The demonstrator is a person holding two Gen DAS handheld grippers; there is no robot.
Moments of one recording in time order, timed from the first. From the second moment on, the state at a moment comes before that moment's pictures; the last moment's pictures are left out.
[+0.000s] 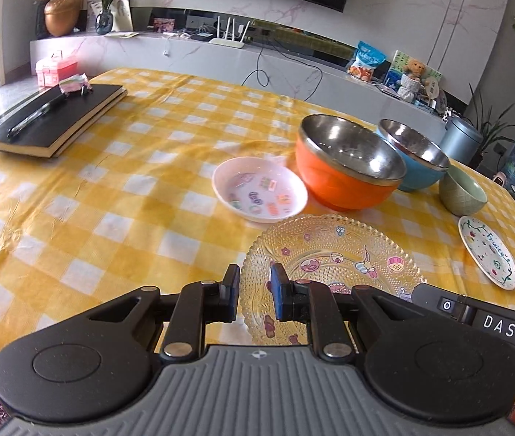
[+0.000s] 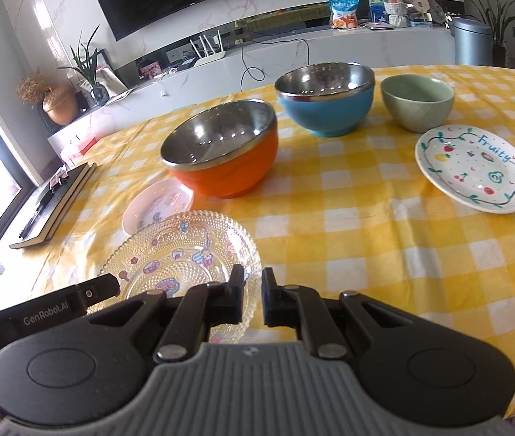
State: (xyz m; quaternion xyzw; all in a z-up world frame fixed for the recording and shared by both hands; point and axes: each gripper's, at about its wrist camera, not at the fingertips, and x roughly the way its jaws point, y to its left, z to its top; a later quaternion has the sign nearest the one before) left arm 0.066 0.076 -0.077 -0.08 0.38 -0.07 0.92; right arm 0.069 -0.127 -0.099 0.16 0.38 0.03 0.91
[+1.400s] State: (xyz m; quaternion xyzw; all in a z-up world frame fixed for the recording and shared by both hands) left arm 0.079 0.082 -0.093 -0.07 0.39 -0.06 0.92; right arm 0.091 -0.112 -0.126 0.14 0.41 0.03 0.90
